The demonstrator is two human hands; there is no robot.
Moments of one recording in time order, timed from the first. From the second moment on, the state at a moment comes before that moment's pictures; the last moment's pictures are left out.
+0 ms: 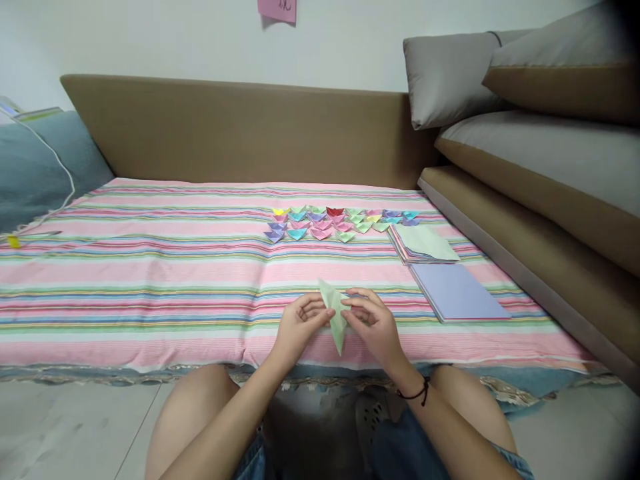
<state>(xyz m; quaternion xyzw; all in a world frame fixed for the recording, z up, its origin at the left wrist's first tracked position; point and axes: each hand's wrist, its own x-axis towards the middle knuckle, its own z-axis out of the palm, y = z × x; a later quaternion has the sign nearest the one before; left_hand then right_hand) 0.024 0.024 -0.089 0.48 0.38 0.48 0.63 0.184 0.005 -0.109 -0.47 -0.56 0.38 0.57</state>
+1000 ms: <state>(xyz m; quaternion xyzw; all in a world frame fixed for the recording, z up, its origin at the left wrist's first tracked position) 0.027 0.018 -0.087 0.72 0.39 0.46 0.36 0.169 0.011 -0.106 -0.40 -0.51 0.50 0.58</state>
